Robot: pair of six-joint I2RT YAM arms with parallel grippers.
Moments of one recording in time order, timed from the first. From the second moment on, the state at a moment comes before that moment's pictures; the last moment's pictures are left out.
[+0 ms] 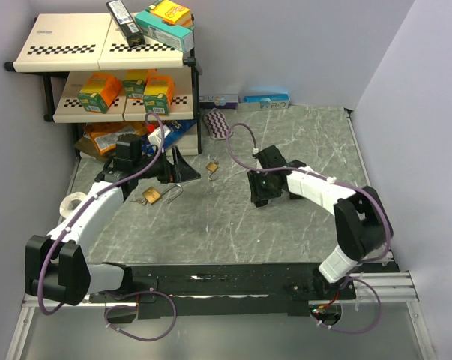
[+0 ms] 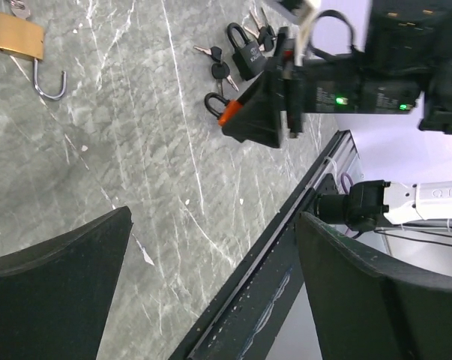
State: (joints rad) left arm -0.23 1.26 0.92 -0.19 0.79 -0.46; right arm 0.50 1.58 1.02 -0.53 -0.06 0.26
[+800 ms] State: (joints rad) left arm -0.23 1.26 0.92 -0.19 0.75 -0.43; right arm 0.45 1.78 1.11 -0.52 0.06 0.40
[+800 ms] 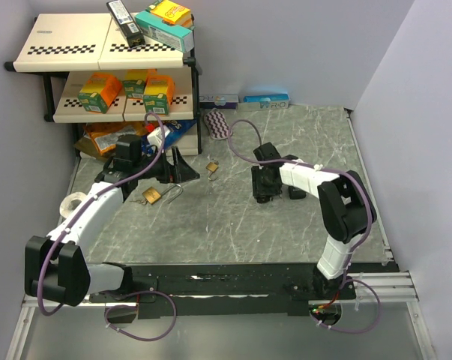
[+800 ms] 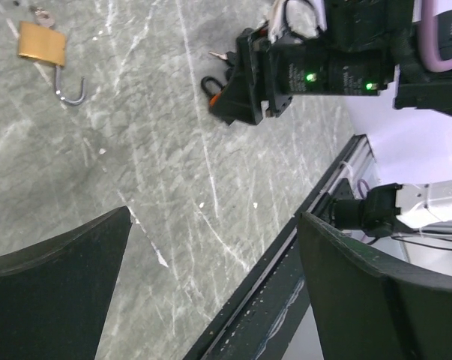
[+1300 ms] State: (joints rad) left arm -0.23 1.28 0.94 -0.31 0.66 -0.33; right arm 0.45 1.80 1.15 -0.52 0.08 0.44
